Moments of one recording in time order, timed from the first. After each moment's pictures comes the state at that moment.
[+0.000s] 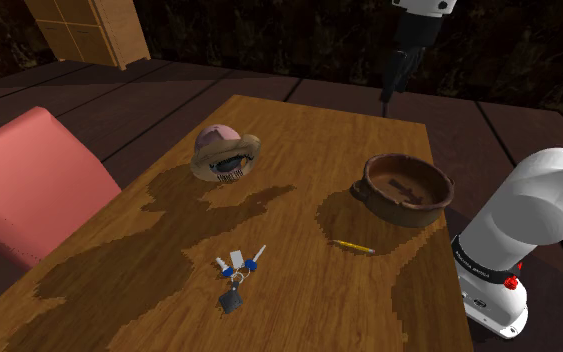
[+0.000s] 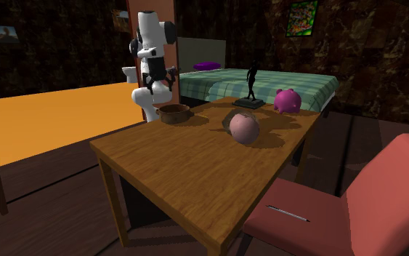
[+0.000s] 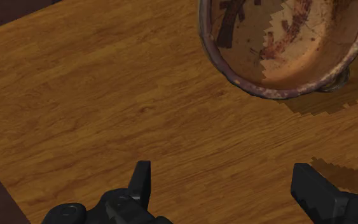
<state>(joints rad) 0.00 -0.77 0.03 -2.40 0.10 1.66 -0.16</state>
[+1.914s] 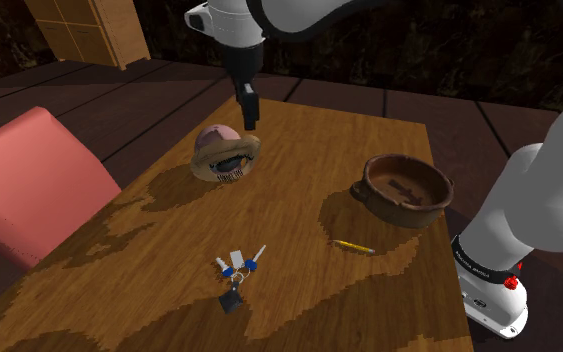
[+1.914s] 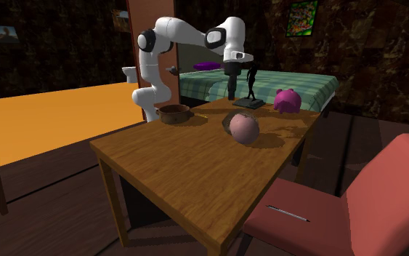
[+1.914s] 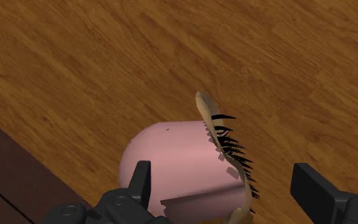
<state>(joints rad) 0.28 0.00 0.40 -1.78 -0.22 1.88 -0.44</state>
